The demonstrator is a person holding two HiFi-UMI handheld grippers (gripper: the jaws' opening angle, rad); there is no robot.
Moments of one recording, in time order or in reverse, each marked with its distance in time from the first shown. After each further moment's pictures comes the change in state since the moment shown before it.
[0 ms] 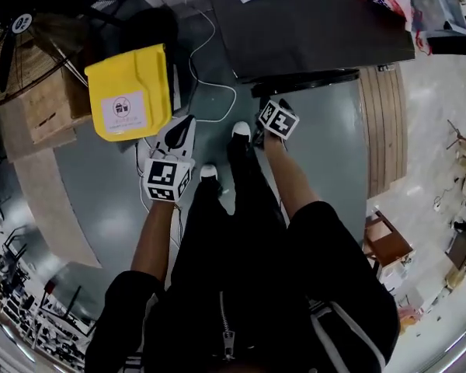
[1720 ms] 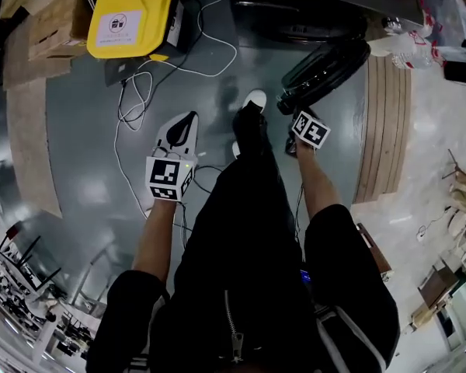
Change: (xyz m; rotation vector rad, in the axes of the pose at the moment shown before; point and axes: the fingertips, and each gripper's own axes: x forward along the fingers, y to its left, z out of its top) left arm -0.110 -0.205 -0.143 -0.080 -0.029 0.202; right arm -0.085 -0.248 -0.129 -0.261 0.083 0.083
